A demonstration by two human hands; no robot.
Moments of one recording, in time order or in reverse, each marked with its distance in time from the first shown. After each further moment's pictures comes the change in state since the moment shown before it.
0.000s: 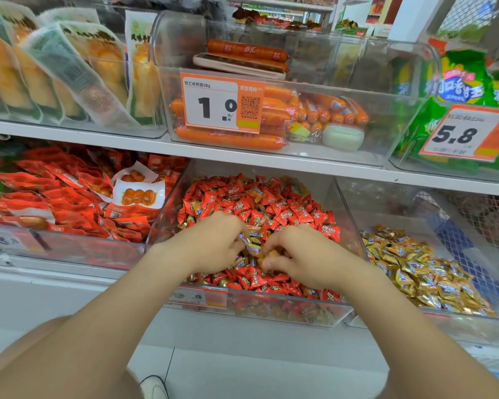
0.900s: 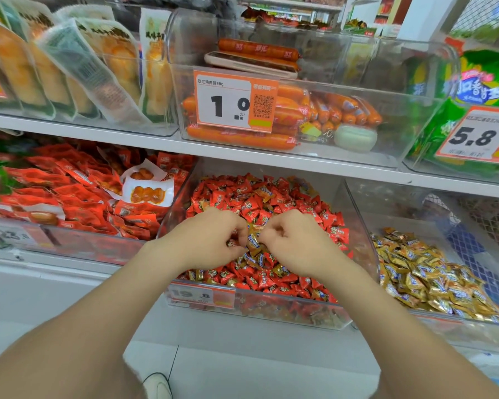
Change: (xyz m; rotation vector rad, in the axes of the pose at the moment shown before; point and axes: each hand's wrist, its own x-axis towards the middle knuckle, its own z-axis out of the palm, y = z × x) left_hand -0.016 -0.005 -0.016 -0.077 0.036 -0.019; right_hand 0.024 -0.023 0.009 0.275 0.221 0.231
